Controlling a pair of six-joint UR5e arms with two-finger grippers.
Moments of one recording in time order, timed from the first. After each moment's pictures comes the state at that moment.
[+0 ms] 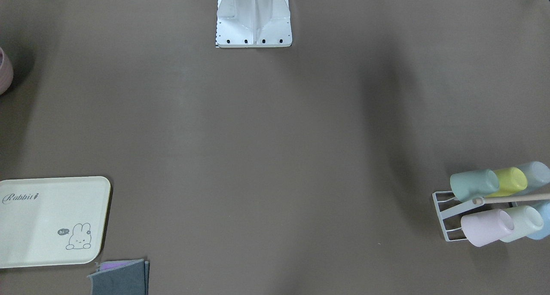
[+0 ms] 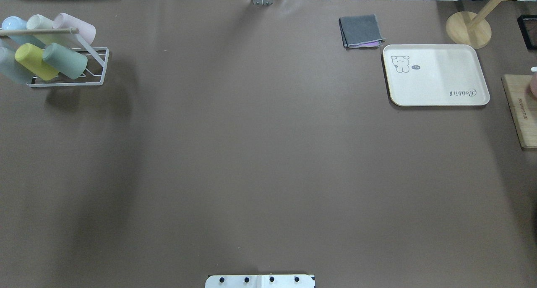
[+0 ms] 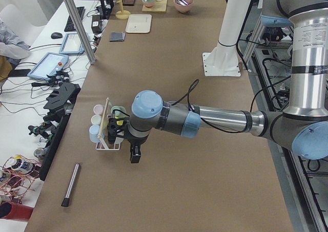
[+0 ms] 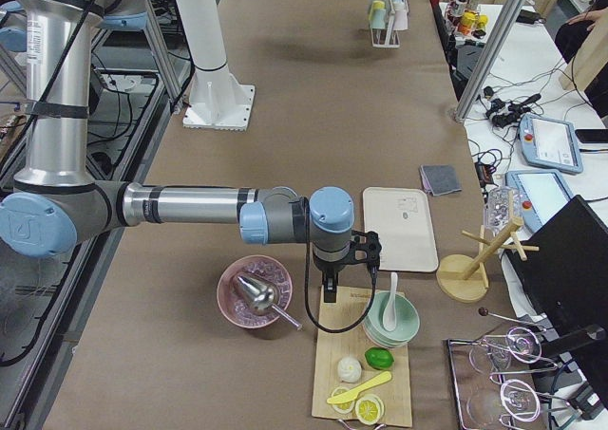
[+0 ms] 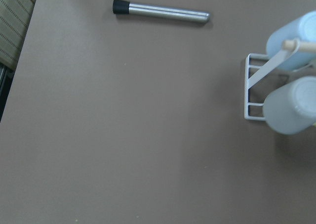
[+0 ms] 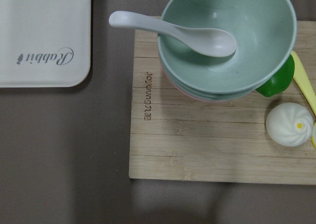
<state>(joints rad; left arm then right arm) -1.70 -1.52 -1.75 -1.76 -2.36 -0.31 1.57 -1.69 1.72 -1.50 2.34 0.07</state>
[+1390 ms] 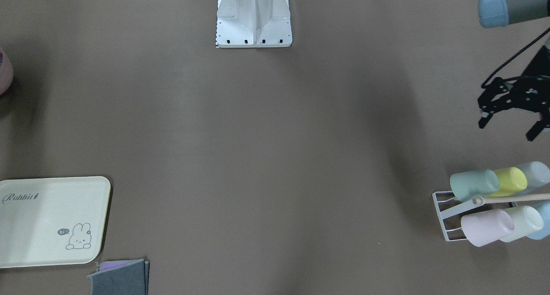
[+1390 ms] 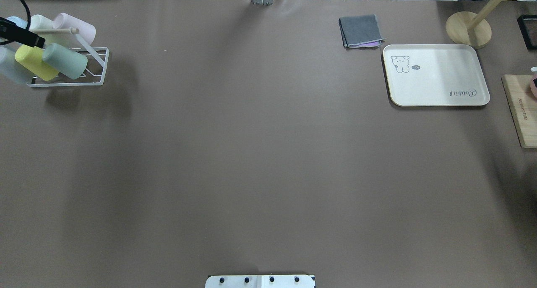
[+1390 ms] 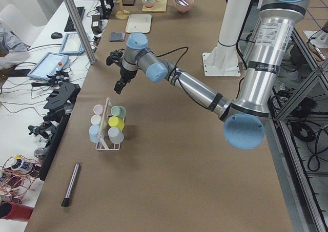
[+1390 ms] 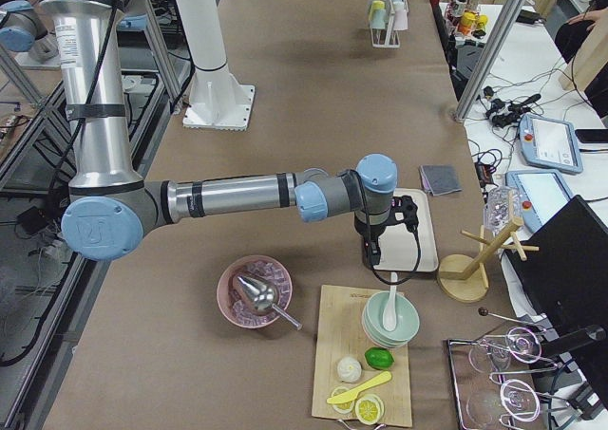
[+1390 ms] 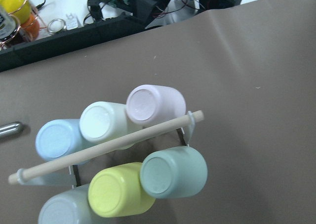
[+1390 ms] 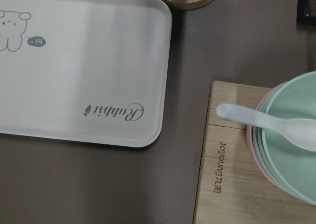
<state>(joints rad) -1.18 -1.80 -1.91 -1.81 -2.10 -0.29 1.40 -1.50 1.57 -1.32 2.30 0.20</state>
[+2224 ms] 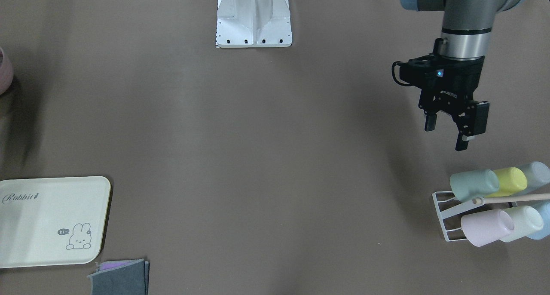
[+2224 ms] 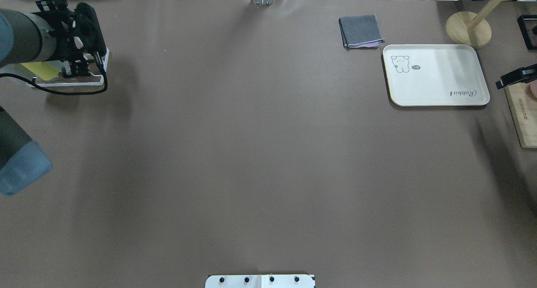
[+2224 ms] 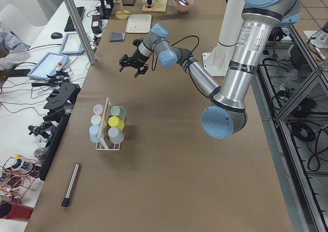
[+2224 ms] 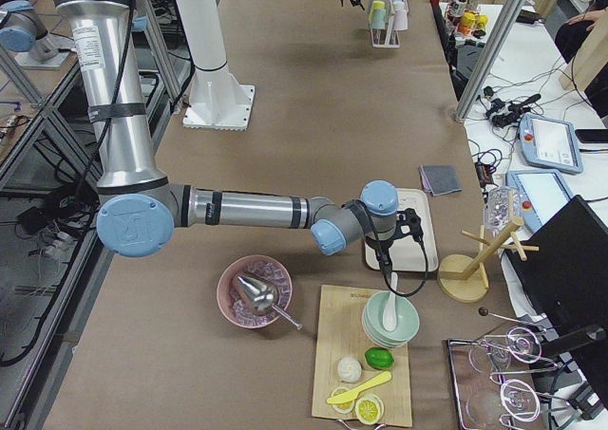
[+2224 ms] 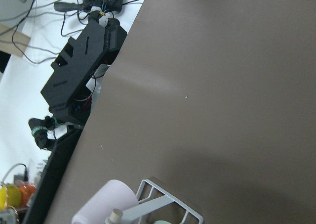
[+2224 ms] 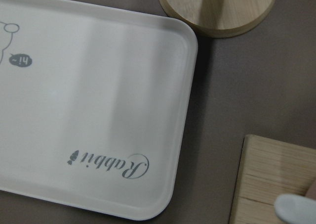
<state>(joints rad) -0.83 -1.86 -2.02 -1.72 -1.44 0.53 1.28 -1.42 1.33 -0.98 2.24 0.33</state>
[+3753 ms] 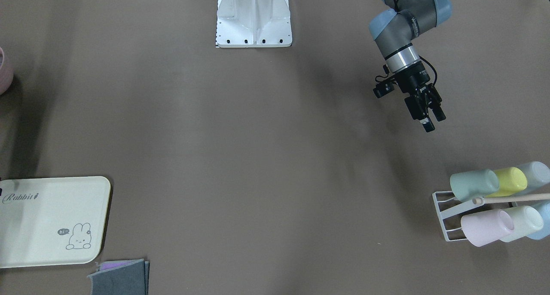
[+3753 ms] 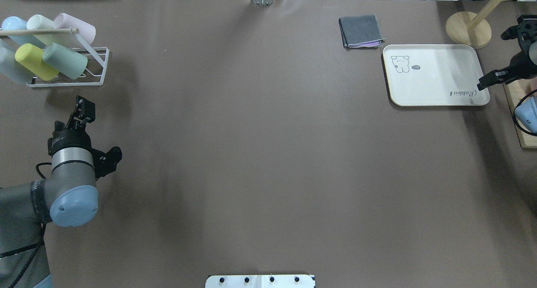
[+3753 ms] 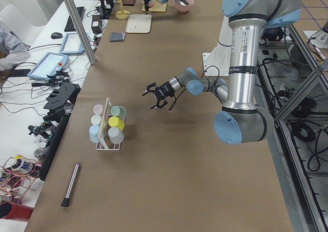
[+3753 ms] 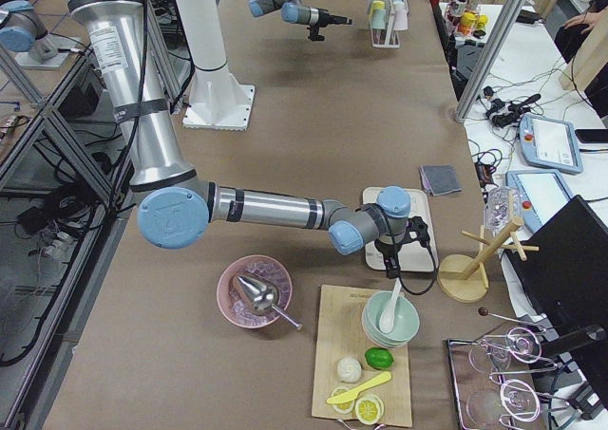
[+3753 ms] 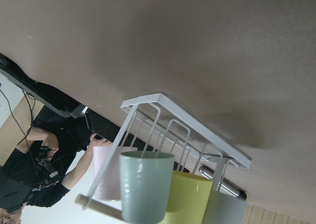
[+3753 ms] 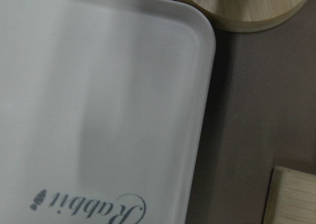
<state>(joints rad) -0.38 -1.58 -1.86 -1.72 -0.64 0.80 1.22 -1.31 1.16 -0.98 2.19 0.34</state>
